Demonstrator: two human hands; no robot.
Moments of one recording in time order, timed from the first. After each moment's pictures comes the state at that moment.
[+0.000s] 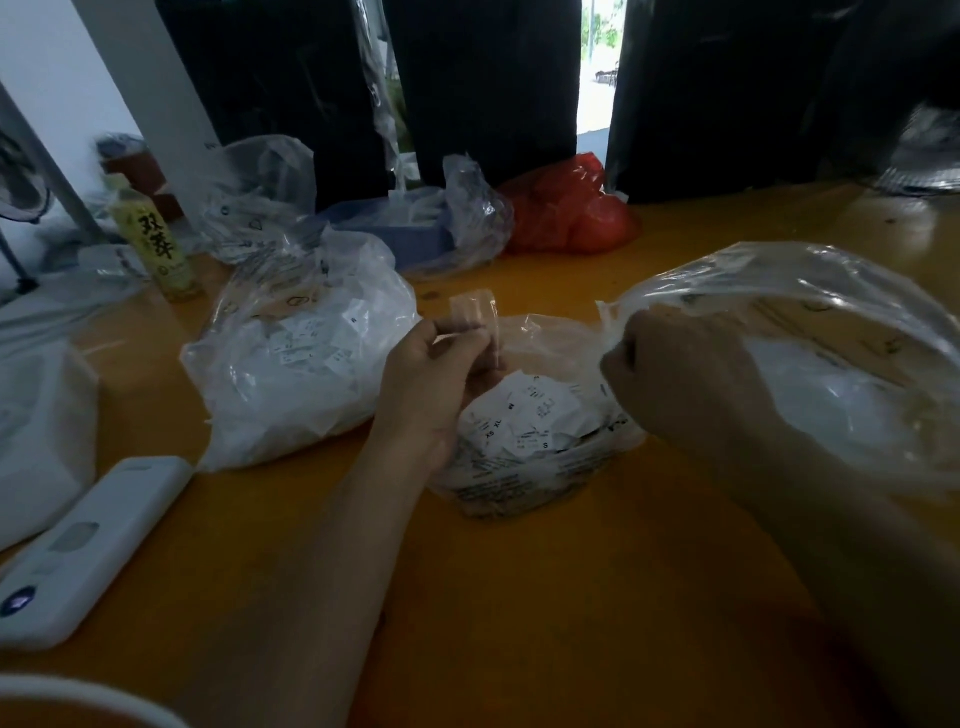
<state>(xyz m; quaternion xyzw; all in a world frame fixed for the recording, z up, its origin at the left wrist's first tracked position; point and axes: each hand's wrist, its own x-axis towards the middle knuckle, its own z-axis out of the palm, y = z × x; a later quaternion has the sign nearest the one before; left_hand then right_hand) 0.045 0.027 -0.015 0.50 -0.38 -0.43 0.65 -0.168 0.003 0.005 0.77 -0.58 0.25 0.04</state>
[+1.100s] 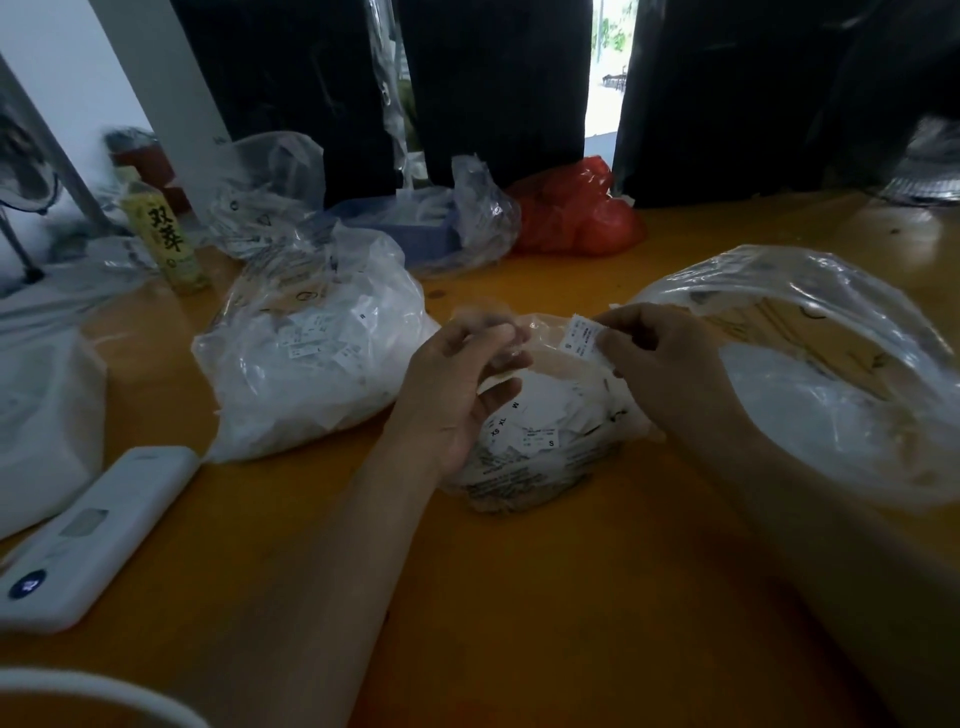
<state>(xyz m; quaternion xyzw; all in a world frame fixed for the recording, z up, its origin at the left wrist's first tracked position) 0.040 0.032 -0.014 0.41 -0.39 -0.54 0.63 -0.157 -0.015 -0.021 0.68 -0.48 0.49 -0.27</state>
